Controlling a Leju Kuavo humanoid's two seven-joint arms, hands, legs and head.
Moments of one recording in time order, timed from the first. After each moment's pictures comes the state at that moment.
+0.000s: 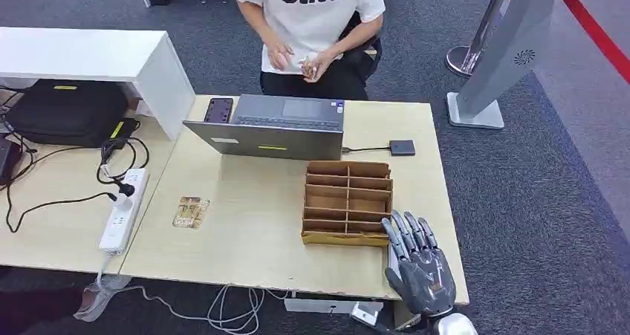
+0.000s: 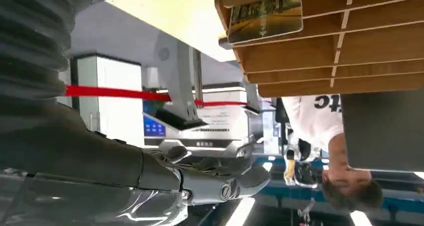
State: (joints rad) left arm 0.04 0.12 -0.03 -0.17 -0.10 -0.03 0.06; right arm -0.08 -0.18 0.65 -1.34 1.42 -0.66 0.13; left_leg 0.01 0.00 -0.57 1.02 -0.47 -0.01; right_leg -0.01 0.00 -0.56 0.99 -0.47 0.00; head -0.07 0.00
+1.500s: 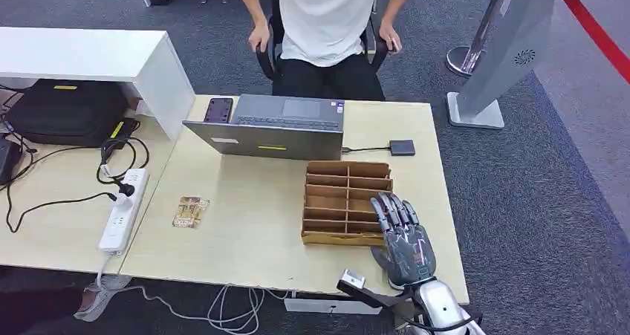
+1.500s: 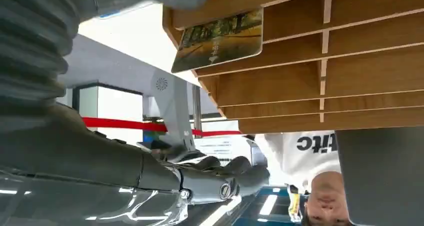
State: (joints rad) left arm 0.03 0.14 -0.03 -0.17 -0.11 -0.06 0.05; right arm -0.26 -0.08 0.69 -1.08 1.28 -0.64 0.08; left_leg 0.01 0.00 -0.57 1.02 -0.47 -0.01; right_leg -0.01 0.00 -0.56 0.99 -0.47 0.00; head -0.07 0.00
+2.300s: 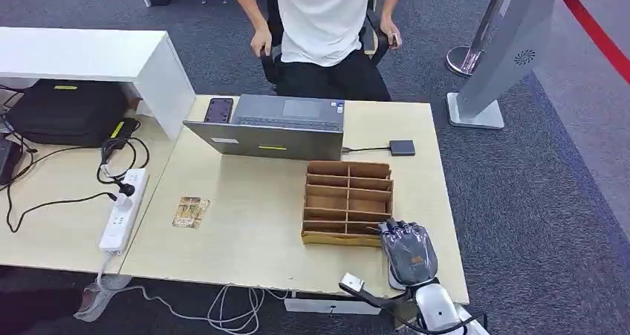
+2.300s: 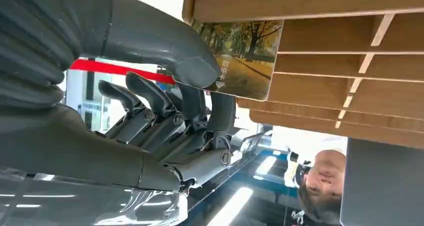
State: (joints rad) left arm 0.03 0.14 -0.04 -0.17 -0.11 -0.06 0.05; right arm -0.27 -0.09 0.70 -1.02 1.56 -0.70 0.25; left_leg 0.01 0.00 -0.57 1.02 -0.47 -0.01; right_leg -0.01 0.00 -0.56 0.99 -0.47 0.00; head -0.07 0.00
